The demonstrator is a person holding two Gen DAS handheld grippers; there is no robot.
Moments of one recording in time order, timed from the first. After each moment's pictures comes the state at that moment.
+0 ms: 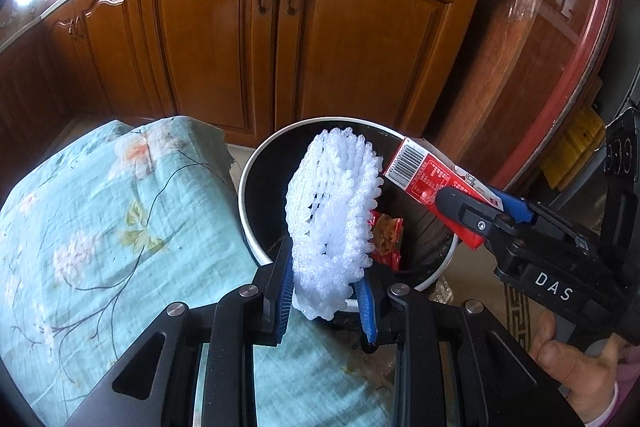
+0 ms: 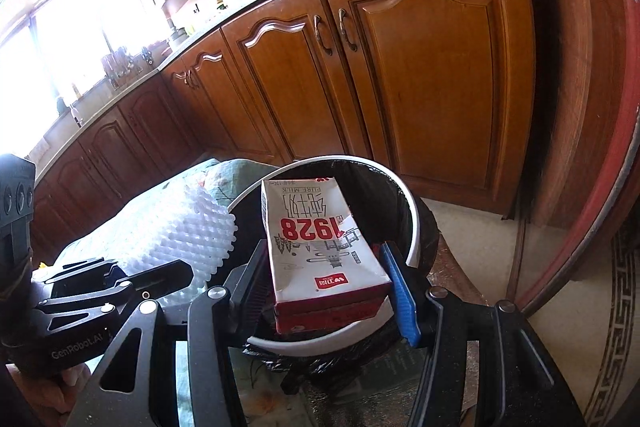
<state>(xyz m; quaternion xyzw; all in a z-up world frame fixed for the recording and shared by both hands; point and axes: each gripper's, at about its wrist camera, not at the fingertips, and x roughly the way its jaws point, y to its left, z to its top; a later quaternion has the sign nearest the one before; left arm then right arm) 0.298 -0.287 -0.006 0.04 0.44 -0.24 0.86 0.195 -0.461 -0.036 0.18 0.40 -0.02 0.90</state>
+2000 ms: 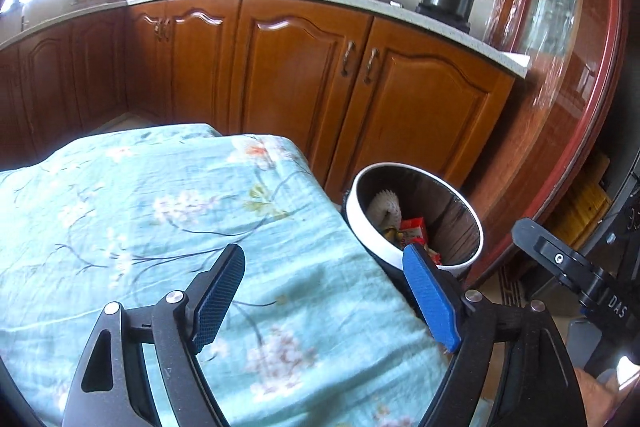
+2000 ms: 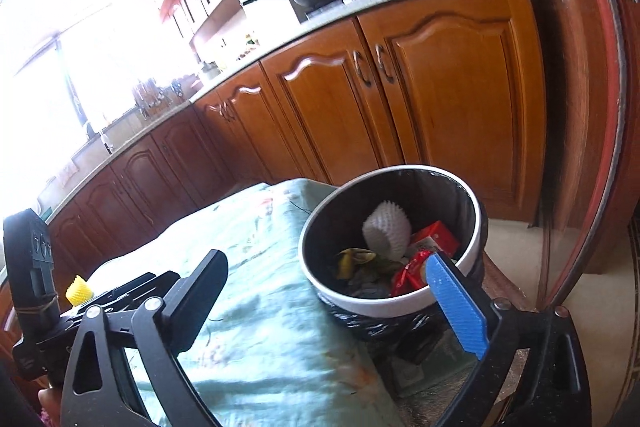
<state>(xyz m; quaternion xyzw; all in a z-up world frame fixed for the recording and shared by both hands) 0.192 -0.172 0.010 -0.06 0.34 -0.16 0.93 0.137 -0.390 0.006 0.20 0.32 0.00 0.93</state>
